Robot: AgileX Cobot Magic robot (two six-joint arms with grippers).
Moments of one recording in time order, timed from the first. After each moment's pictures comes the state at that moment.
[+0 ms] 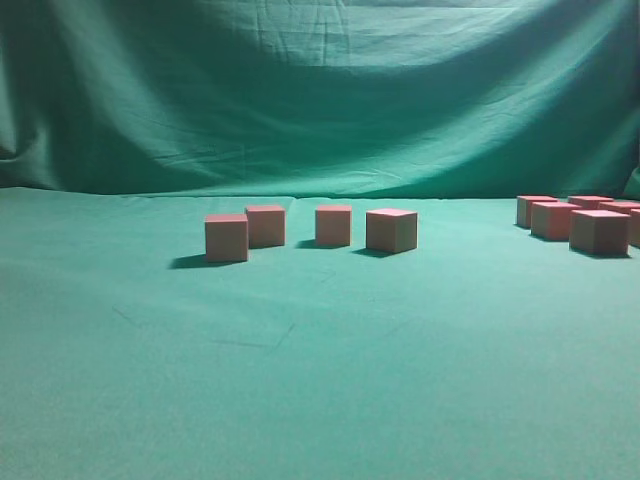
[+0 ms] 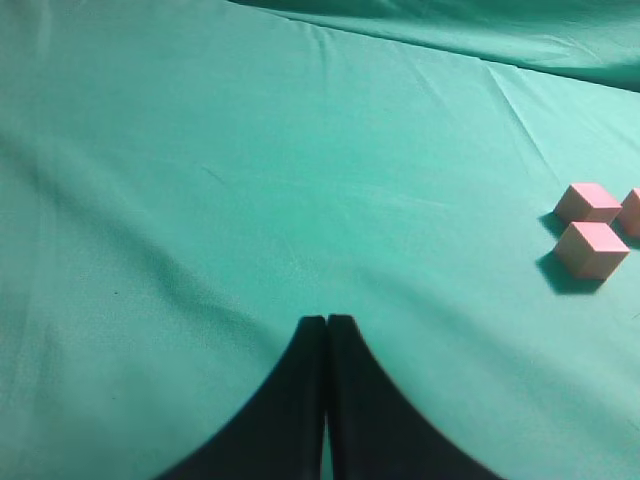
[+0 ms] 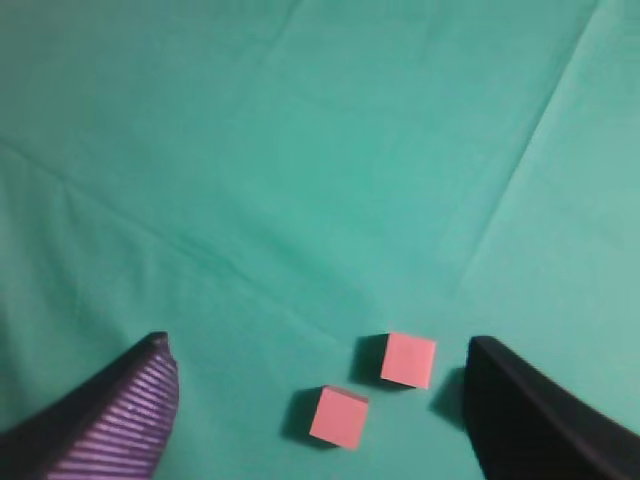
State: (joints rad) left arm -0.01 -0.01 0.02 -0.12 0.36 -0.08; right arm 0.79 2.11 -2.32 -0.01 1.26 0.25
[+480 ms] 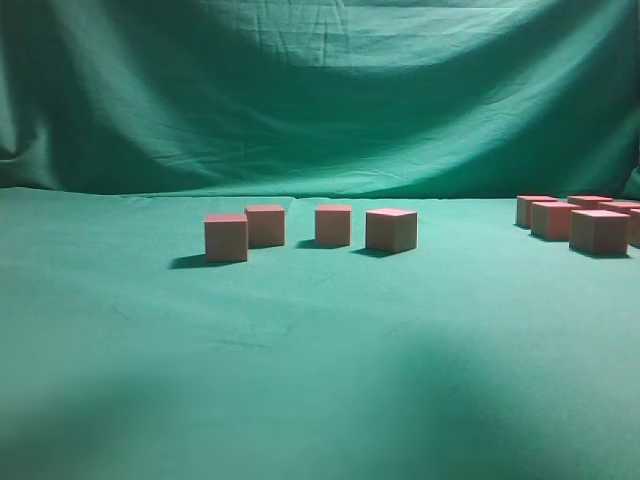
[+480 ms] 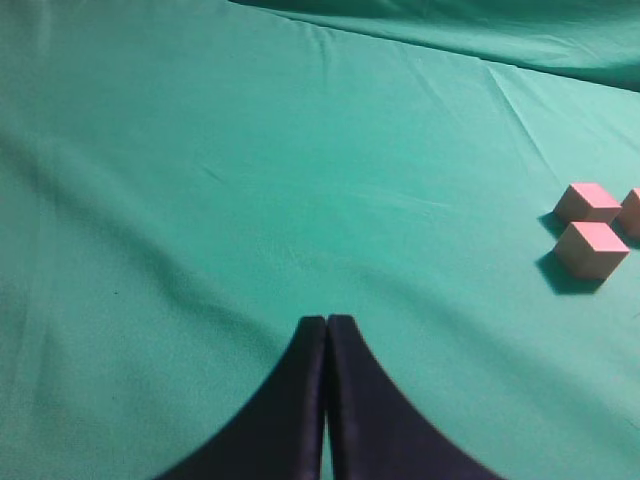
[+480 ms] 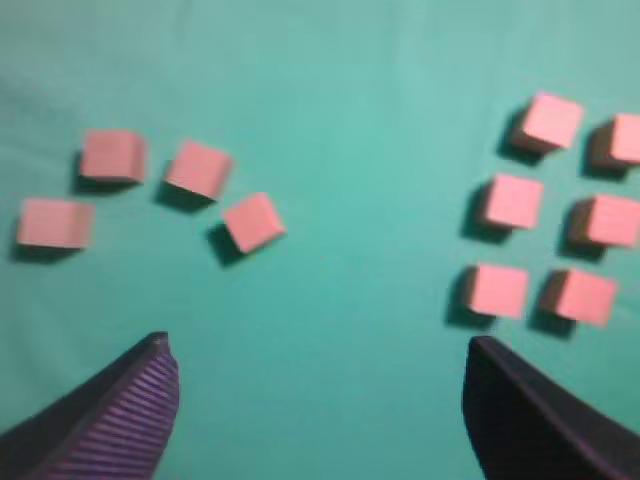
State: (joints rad) left arm -0.01 -0.01 0.02 -0.12 0.36 -0.08; right arm 0.58 1.68 -1.72 -0.07 1.26 0.20
